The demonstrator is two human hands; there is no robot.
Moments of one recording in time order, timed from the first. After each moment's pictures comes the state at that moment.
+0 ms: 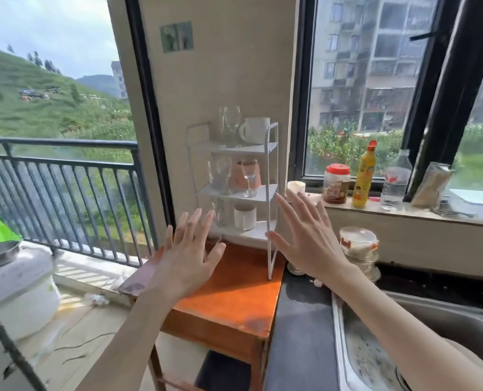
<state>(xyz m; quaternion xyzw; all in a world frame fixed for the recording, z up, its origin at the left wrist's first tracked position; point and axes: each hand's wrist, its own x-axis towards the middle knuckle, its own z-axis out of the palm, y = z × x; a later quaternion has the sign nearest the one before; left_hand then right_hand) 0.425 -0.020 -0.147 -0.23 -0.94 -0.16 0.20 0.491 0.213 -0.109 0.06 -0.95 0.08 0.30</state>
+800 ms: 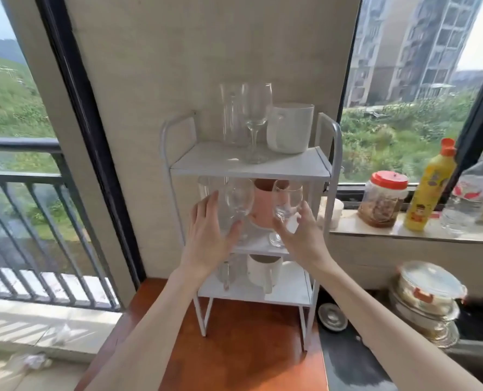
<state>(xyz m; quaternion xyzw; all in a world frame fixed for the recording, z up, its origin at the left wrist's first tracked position) 0.050 0.037 -0.148 -0.29 -0.84 -0.41 0.18 0.133 0.196 -0.138 -0.14 -0.84 0.44 0.29</state>
